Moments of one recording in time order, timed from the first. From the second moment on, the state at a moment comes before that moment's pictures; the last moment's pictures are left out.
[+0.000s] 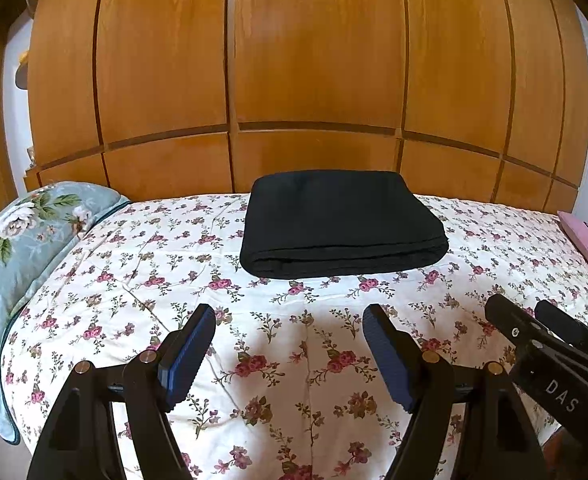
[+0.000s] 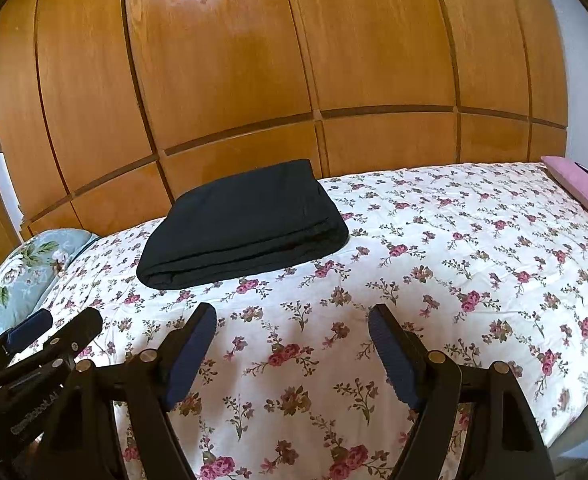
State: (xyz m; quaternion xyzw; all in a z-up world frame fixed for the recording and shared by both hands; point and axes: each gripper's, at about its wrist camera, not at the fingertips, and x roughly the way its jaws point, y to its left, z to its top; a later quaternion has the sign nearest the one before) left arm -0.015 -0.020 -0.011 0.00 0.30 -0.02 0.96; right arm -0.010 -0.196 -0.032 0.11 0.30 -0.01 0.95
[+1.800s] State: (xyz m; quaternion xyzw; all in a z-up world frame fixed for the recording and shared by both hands) left arm -0.003 -0.017 -0.032 0.00 0.34 -0.01 0.94; right arm -0.003 -0.195 -0.051 0.12 0.32 -0.01 0.94
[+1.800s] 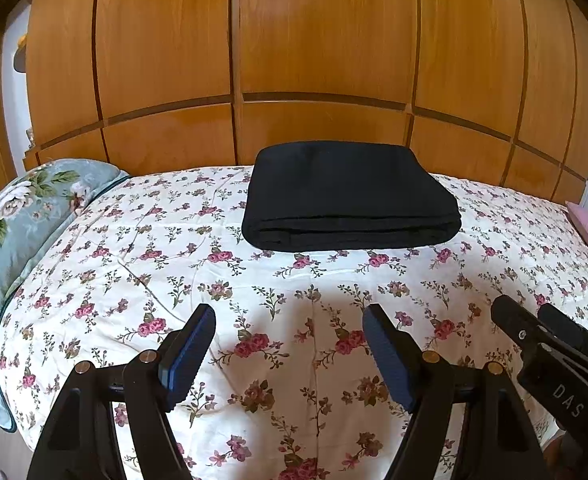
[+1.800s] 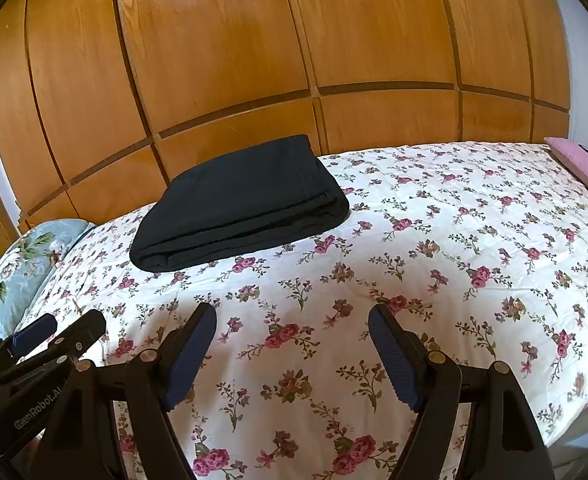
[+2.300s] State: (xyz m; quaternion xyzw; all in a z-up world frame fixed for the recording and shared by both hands) left arm 0.002 -0.017 -0.037 0.00 0.34 -0.01 0.94; right arm 0.001 -0.196 -0.056 0.12 0.33 -0.01 0.94
